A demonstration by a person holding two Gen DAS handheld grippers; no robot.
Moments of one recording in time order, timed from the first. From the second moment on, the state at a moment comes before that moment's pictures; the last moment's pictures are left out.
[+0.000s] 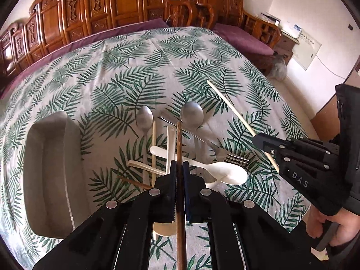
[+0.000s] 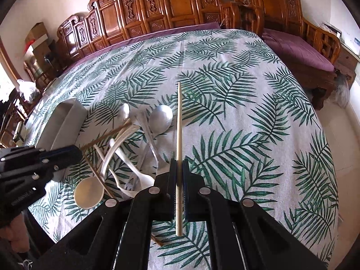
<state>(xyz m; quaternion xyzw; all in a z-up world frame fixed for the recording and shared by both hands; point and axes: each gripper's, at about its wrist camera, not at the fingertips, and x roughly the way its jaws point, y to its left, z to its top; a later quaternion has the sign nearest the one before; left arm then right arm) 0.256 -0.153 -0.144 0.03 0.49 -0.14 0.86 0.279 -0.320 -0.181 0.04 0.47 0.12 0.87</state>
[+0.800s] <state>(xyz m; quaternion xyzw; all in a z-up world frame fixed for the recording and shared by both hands) 0.252 -0.004 -0.112 -0.01 0.46 -0.06 0.88 0.249 -0.225 -0.138 0.00 0.44 0.19 0.88</state>
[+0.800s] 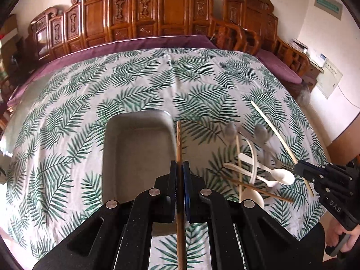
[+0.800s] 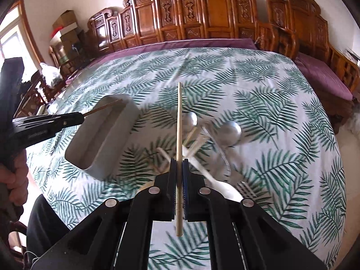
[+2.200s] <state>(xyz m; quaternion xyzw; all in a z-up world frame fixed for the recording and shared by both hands) 0.284 0.048 -0.137 -0.03 0.46 -0.06 0.89 0.262 -0.110 -0.142 -0.02 0.46 0.24 0.86</state>
